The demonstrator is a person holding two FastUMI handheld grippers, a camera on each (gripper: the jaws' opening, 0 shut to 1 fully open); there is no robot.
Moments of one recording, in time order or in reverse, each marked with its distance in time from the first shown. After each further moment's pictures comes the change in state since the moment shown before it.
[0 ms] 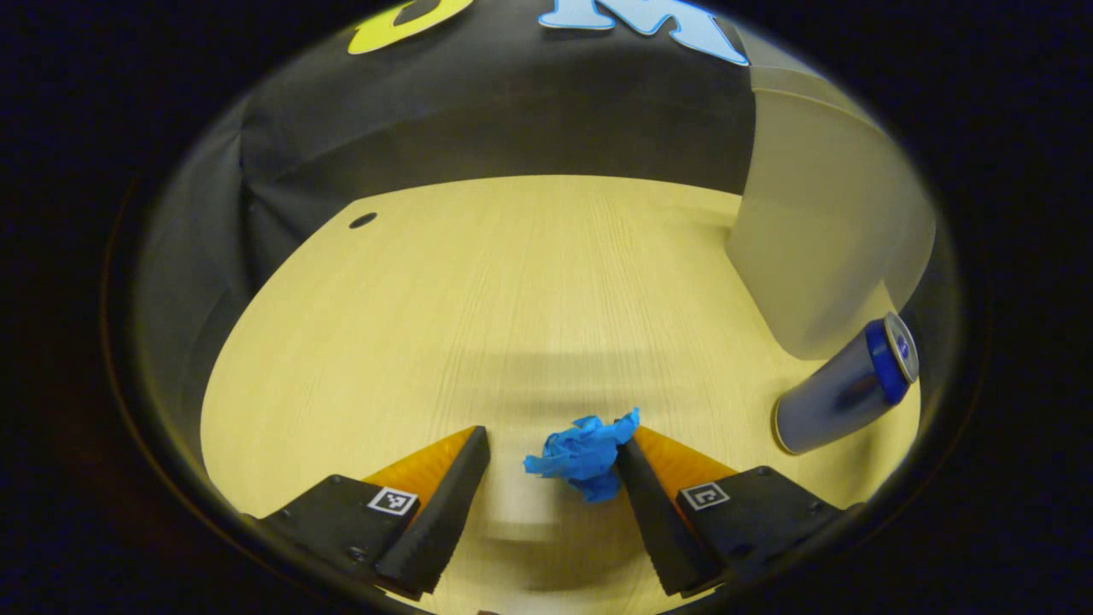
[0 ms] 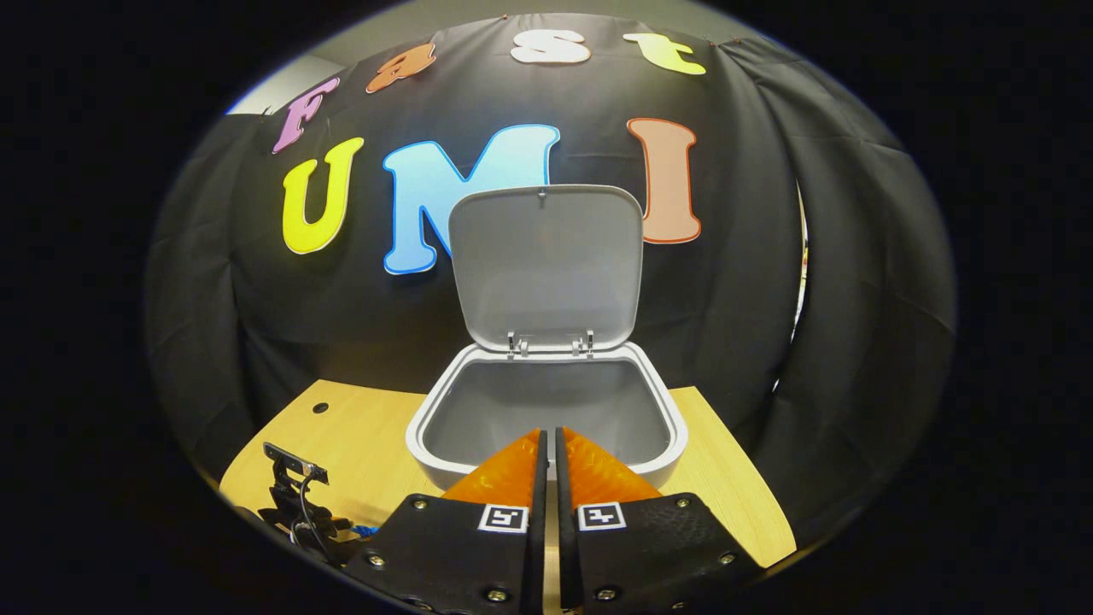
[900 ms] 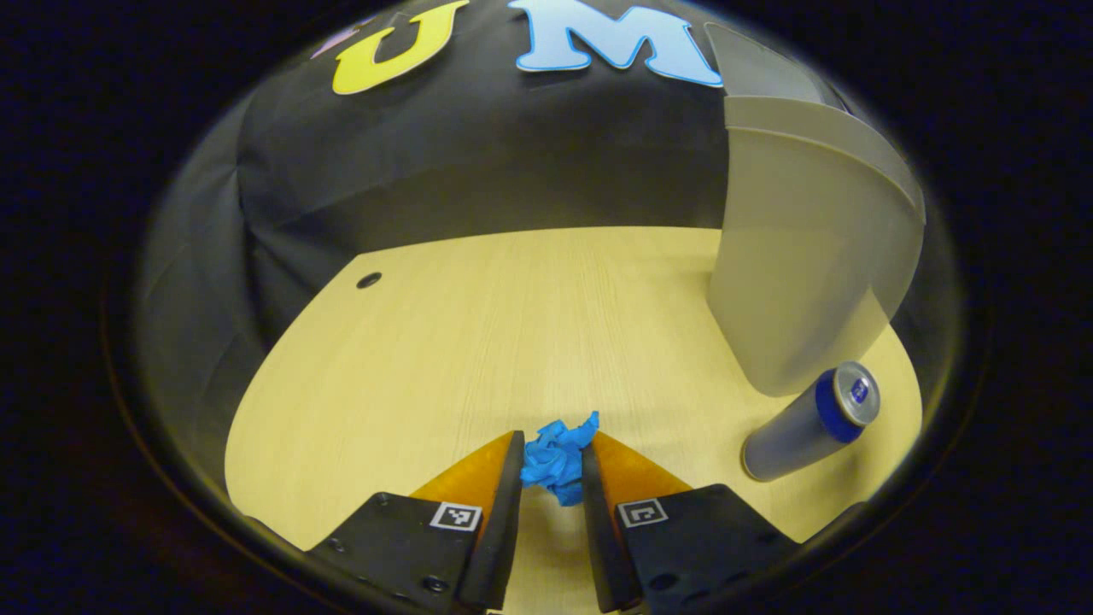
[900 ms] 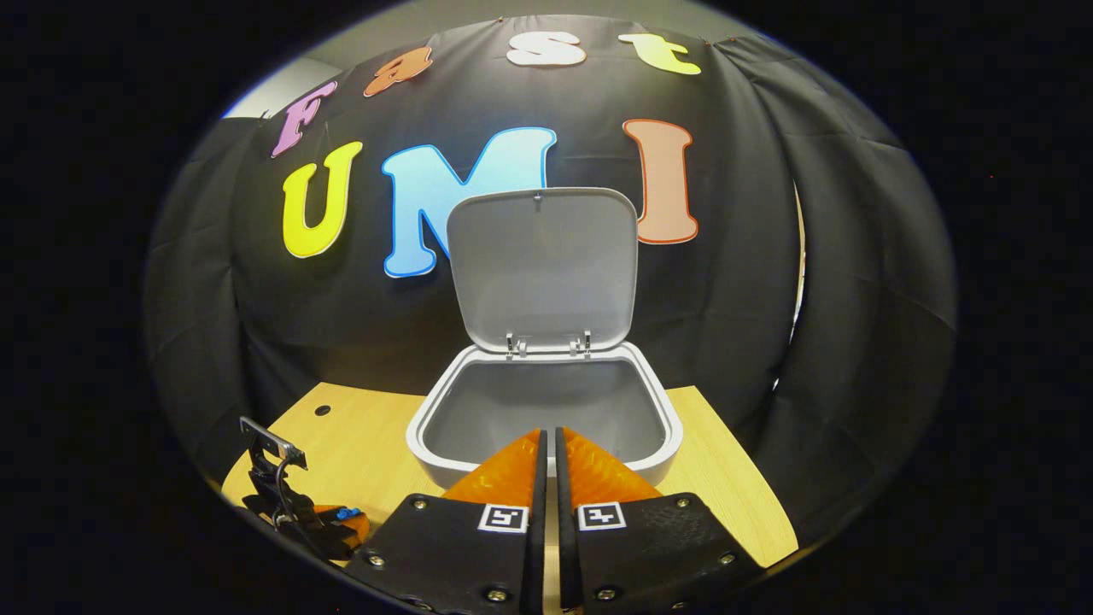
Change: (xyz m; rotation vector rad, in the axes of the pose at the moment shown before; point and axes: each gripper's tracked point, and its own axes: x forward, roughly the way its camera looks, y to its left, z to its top) left arm -0.063 -0.008 0.124 0.075 -0.177 0.009; right arm -0.006 -0.002 0.000 0.008 -0.009 0.006
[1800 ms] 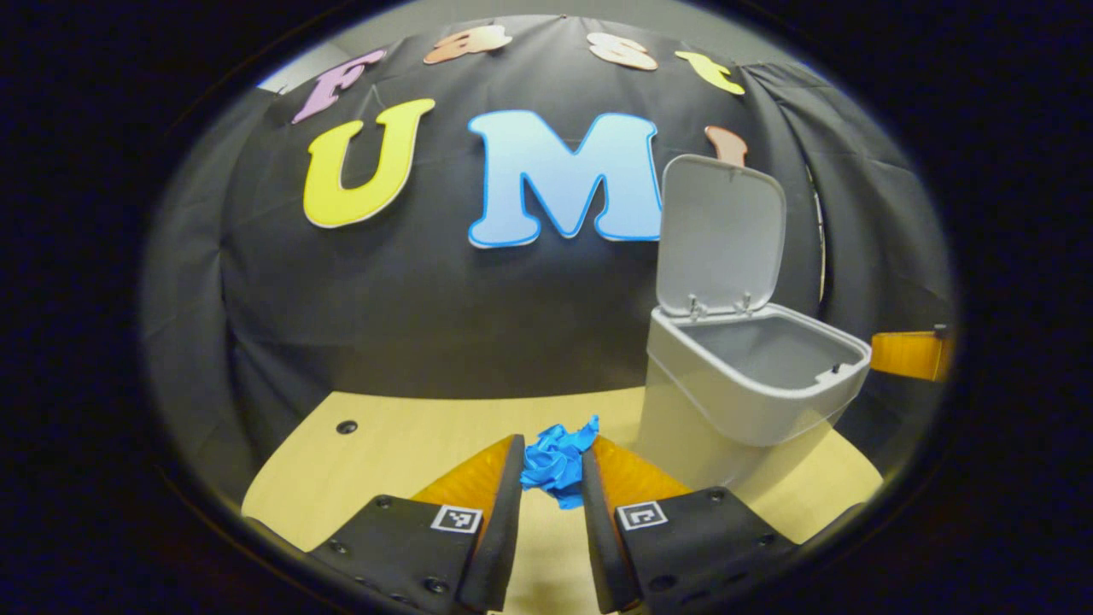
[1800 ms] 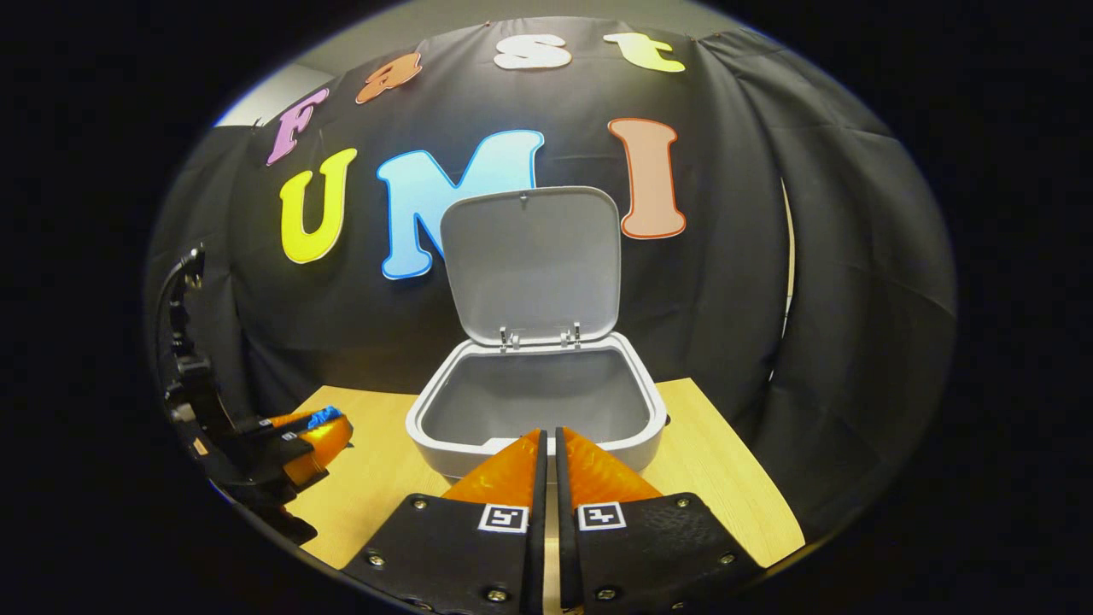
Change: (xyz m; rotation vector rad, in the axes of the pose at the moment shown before) left arm -0.084 -0.076 0.207 0.021 -0.436 -0.143; right arm -0.016 -0.012 -0.009 0.036 -0.004 -0.012
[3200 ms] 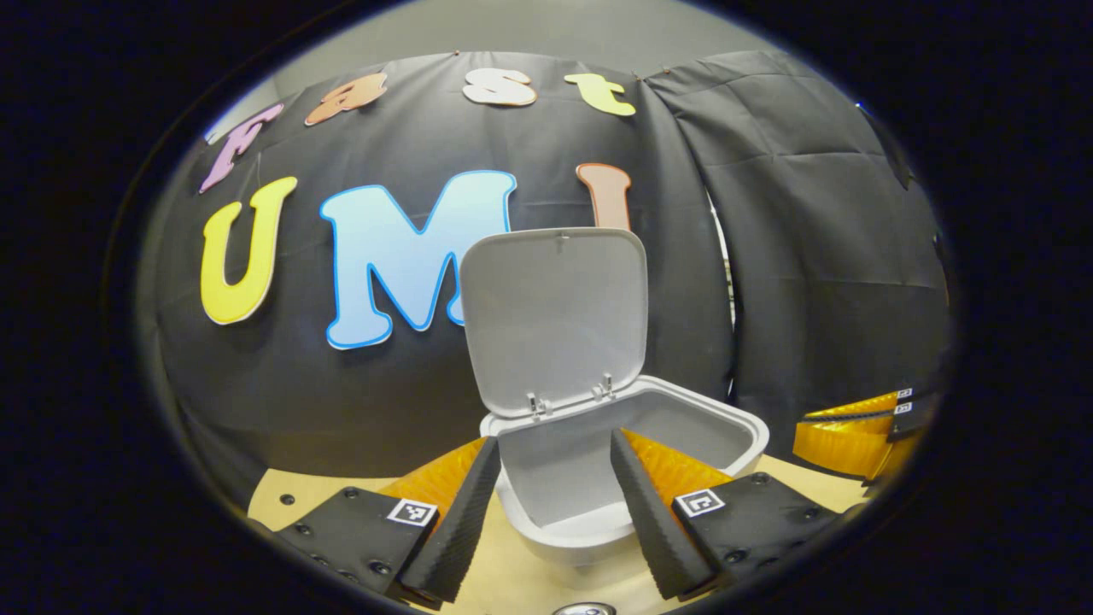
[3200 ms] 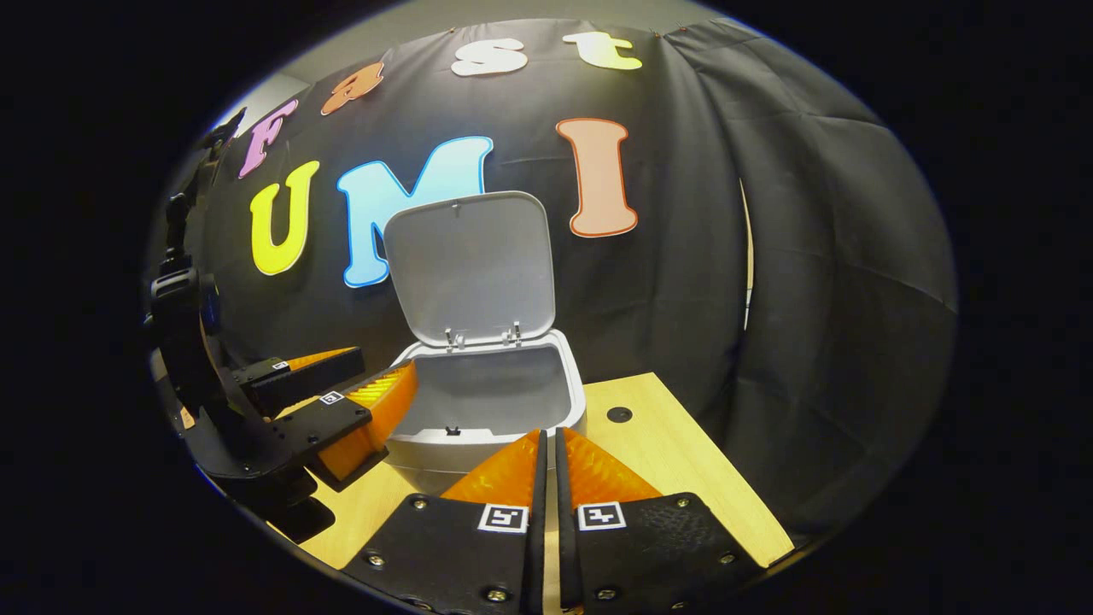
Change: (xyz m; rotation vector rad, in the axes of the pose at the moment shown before) left arm 0.019 -0.146 0.069 0.134 -0.130 -0.231; right arm -0.014 -0.047 -0.004 0.040 0.001 -0.068
